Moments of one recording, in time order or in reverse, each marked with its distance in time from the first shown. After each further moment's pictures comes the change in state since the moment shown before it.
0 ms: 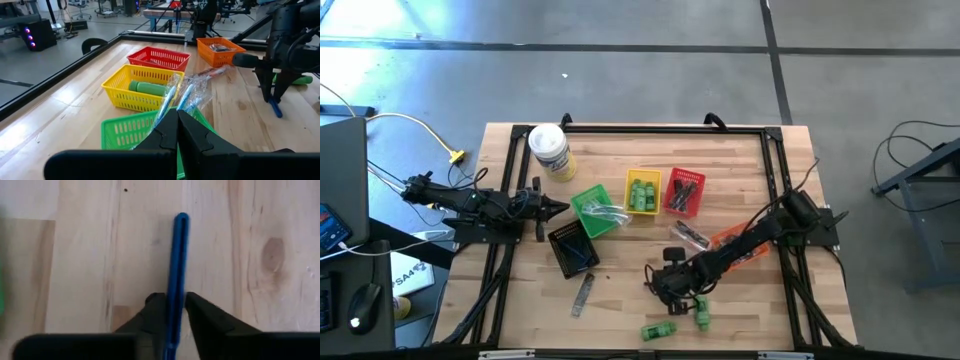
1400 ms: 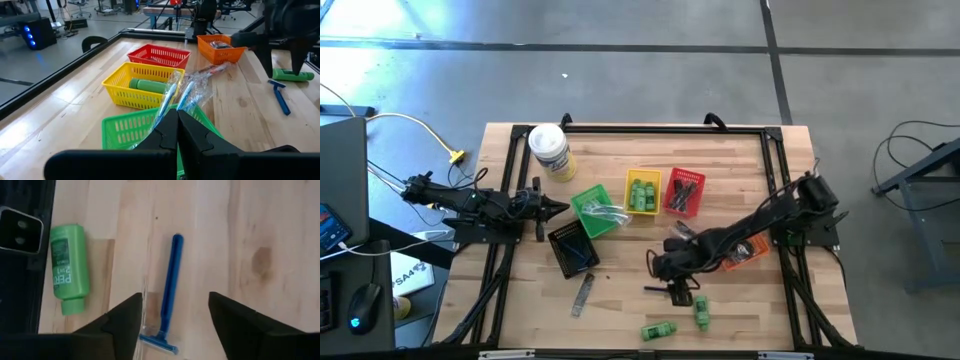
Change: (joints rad) left arm 0.000 0.000 0.002 -0.015 0.001 0.001; right arm -0.082 -0.198 0.000 -0.076 -0.254 -0.029
